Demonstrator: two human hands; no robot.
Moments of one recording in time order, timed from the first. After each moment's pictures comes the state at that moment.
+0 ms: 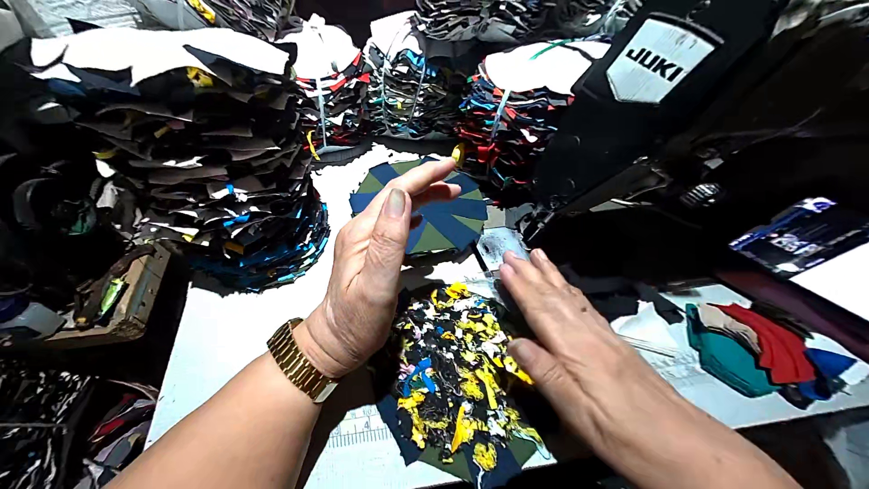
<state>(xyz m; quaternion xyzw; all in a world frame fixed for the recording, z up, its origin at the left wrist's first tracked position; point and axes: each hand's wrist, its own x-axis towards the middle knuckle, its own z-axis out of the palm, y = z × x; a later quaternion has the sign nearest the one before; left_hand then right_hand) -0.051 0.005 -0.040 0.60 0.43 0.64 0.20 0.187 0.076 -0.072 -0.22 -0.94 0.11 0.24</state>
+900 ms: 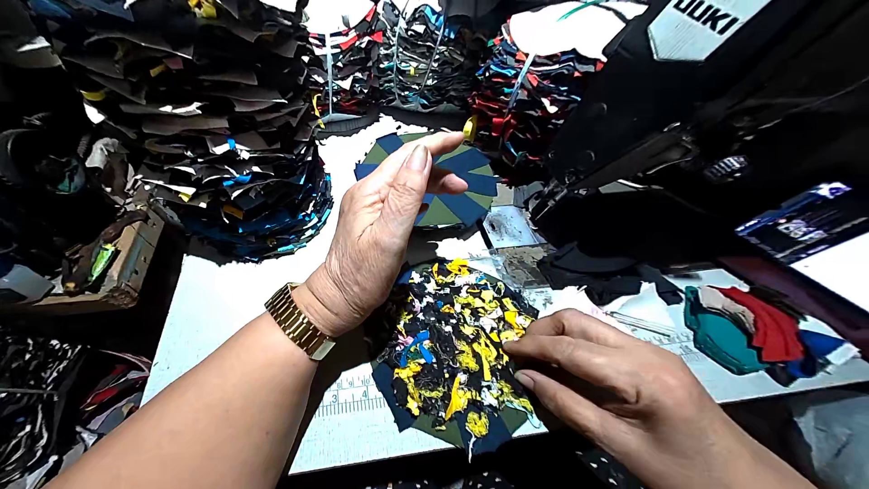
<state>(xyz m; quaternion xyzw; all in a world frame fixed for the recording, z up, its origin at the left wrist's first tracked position) -0.054 0.007 -0.042 0.58 0.47 0.63 0.22 0.220 0.066 -0.079 -0.16 -0.93 0.20 0.25</state>
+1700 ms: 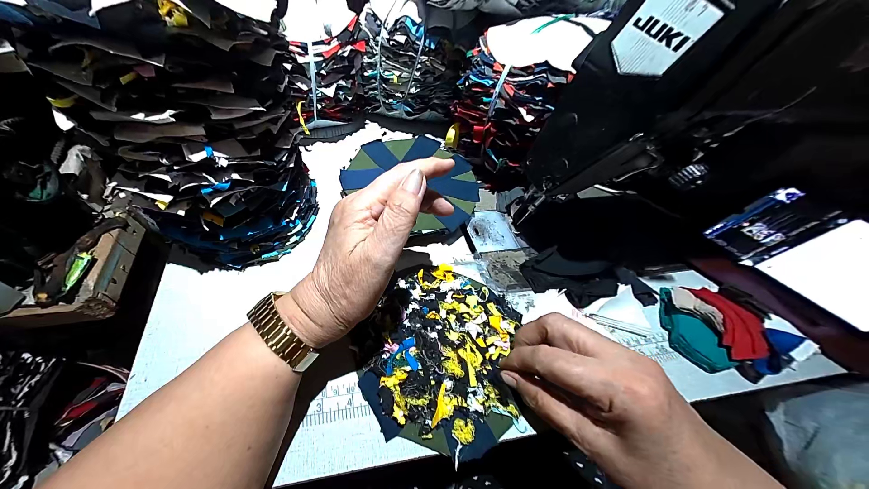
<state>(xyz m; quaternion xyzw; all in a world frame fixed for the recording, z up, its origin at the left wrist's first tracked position) -0.053 0.009 -0.047 0.61 0.47 0.60 0.21 0.220 0.066 -0.079 -0.15 -0.94 0.16 0.26</state>
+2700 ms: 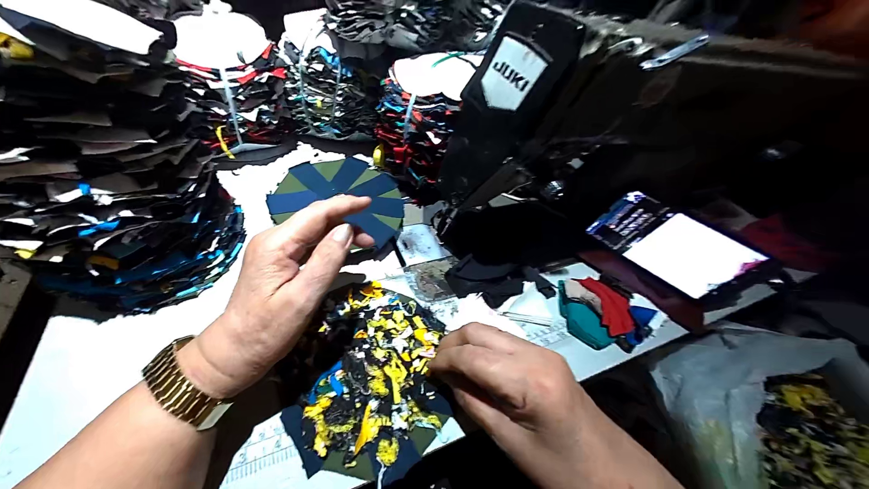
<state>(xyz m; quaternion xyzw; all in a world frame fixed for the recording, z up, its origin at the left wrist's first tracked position) -0.049 0.009 -0.048 0.65 0.49 0.55 0.16 0.218 0.058 -0.068 -0.16 -0.93 0.17 0.28</state>
